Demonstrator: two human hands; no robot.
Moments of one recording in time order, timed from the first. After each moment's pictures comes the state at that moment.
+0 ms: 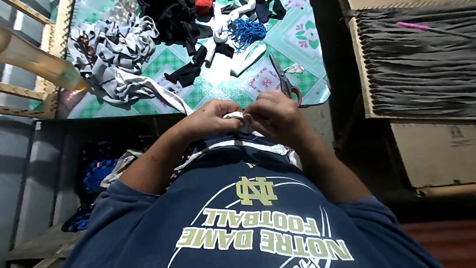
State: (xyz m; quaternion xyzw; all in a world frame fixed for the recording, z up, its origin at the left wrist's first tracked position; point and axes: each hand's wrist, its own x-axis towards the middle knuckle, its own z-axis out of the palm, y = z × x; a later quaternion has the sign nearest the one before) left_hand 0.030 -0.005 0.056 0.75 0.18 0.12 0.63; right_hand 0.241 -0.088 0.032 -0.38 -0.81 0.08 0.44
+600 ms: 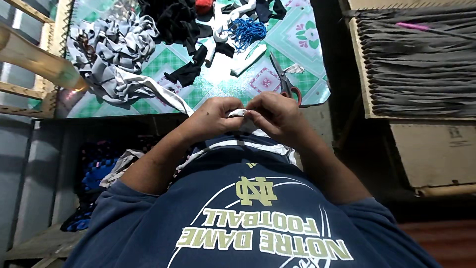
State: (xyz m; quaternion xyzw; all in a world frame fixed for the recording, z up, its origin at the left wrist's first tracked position) left_hand 0.033 -0.012 0.060 0.83 0.22 0.17 0.48; right_hand 0.241 -0.092 0.036 -0.43 -0.78 0.14 0.43
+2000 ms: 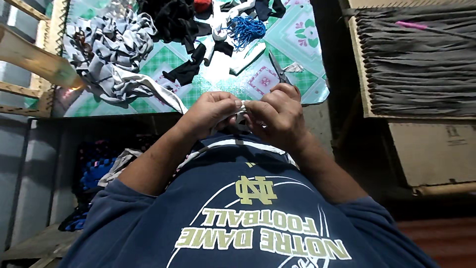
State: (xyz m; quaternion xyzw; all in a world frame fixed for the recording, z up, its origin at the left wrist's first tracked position) left_hand 0.039 -0.016 0.061 0.56 0.29 0.21 0.75; right_hand 0.237 -0.093 0.021 -0.43 -0.79 -0.15 0.41
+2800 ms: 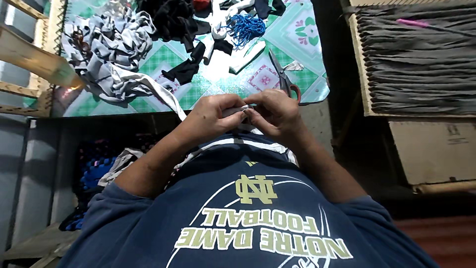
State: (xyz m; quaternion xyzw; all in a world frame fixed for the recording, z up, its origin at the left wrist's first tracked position) left_hand 0.032 -0.022 0.062 0.85 0.23 0.23 0.42; right_hand 0.239 -0.092 0.021 -0.44 -0.76 0.09 0.47
